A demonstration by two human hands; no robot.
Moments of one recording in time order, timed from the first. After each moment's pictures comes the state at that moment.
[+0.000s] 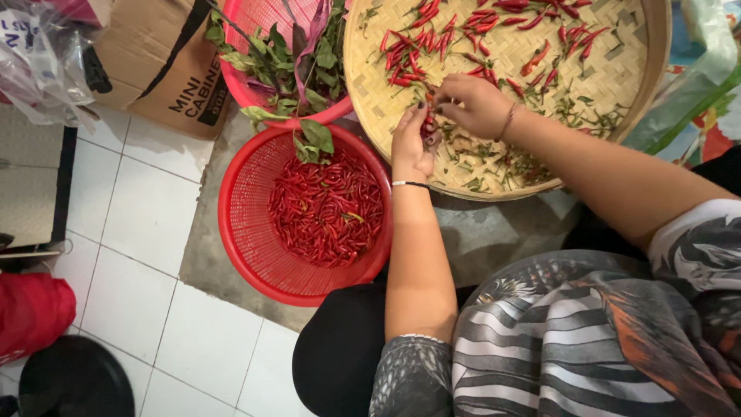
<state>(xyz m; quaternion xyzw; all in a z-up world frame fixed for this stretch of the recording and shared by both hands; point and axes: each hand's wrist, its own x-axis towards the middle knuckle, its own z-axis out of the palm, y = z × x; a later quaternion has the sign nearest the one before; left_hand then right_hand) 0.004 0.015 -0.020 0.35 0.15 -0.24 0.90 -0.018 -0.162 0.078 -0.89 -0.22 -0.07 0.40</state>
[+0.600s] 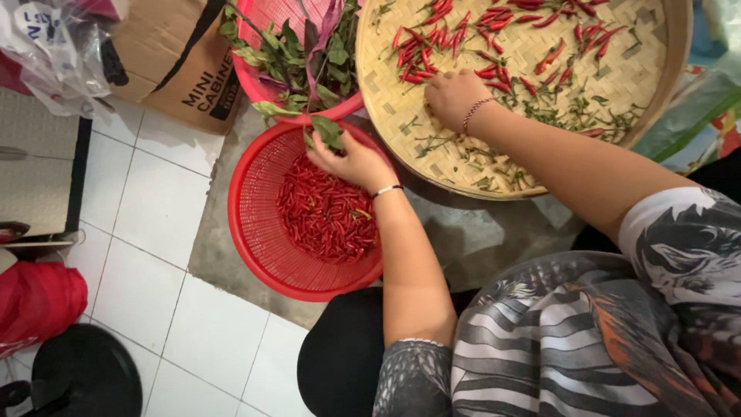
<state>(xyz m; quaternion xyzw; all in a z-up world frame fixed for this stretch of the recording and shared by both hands) -0.001 0.094 0.048 0.76 0.24 0.36 0.49 0.020 -0.114 0.050 -0.98 -0.18 0.03 0.03</state>
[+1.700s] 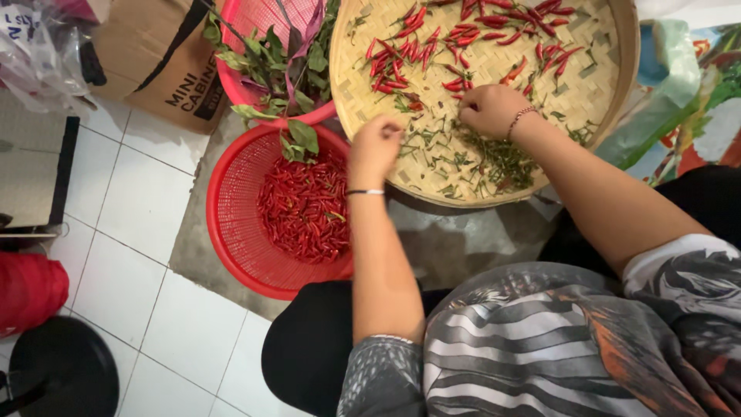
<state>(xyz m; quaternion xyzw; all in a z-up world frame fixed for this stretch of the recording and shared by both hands) -0.014 0.048 0.102 0.87 -0.06 -0.13 0.47 -0.029 -0.232 0.047 -0.95 -0.02 0.11 0.30</state>
